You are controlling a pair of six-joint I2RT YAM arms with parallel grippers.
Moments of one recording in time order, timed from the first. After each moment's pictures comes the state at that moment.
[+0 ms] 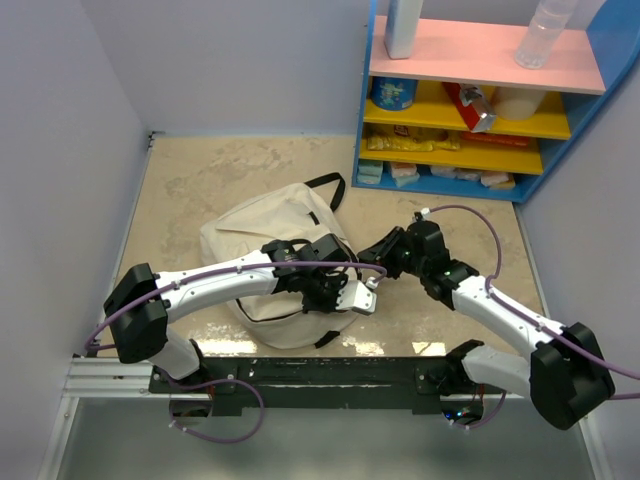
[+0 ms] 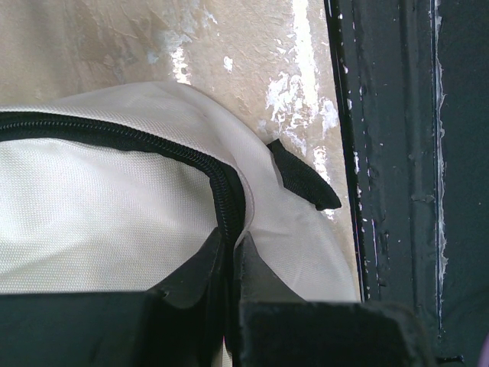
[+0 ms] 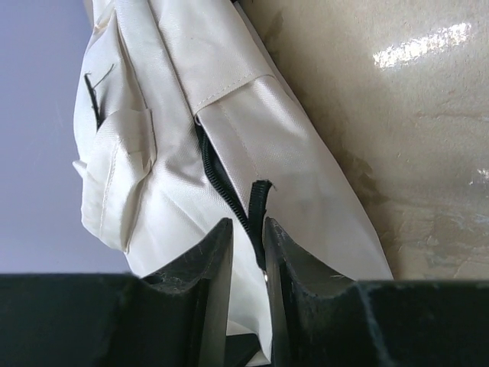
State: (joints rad) left arm -1.05 1.54 1.16 -0.75 0.32 0.64; right arm 0.50 1.10 0.57 -0.05 -0.15 1.19
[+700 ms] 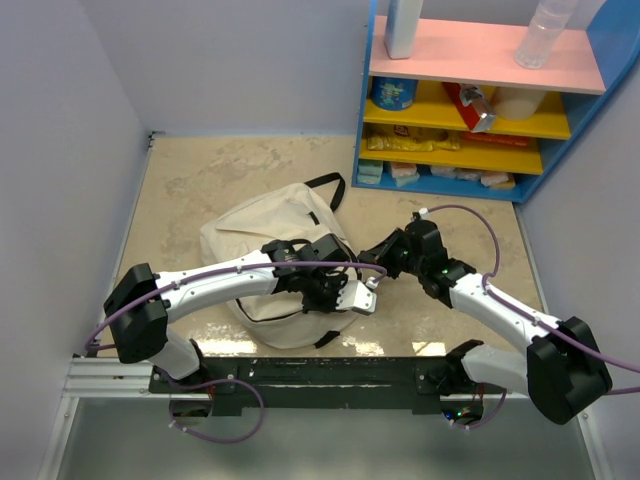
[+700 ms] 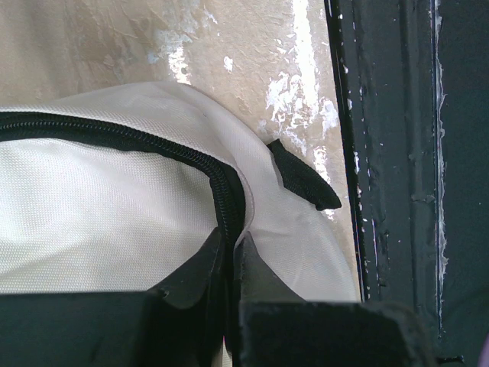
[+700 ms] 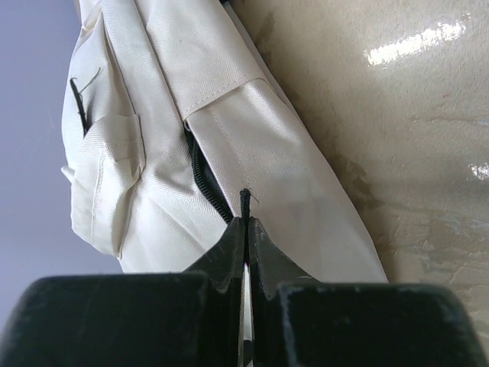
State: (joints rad) left arm -1.05 1.54 1.16 -0.75 0.32 0.64; right arm 0.50 1.14 0.57 -0.03 -0.15 1.18
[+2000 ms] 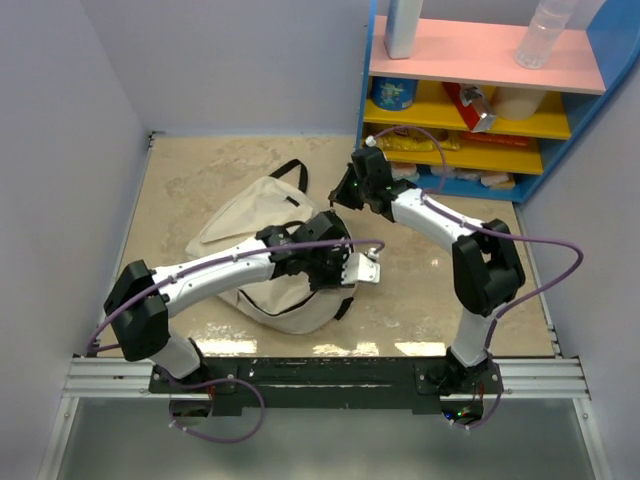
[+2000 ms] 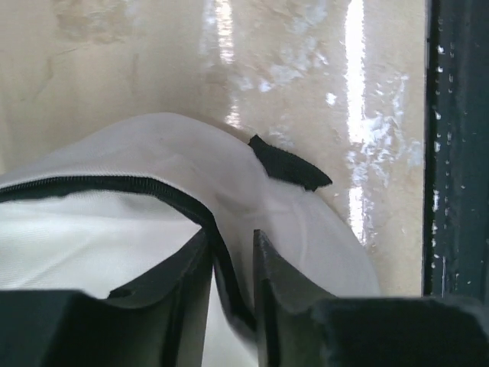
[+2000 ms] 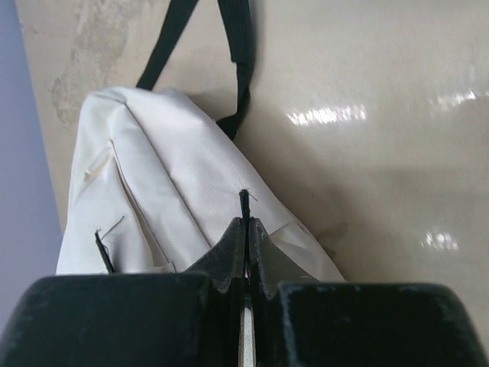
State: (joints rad) left arm -1.00 1.54 1.20 -0.63 0.25 0.66; right arm 0.52 1.80 1.33 -0.20 0.00 0.87
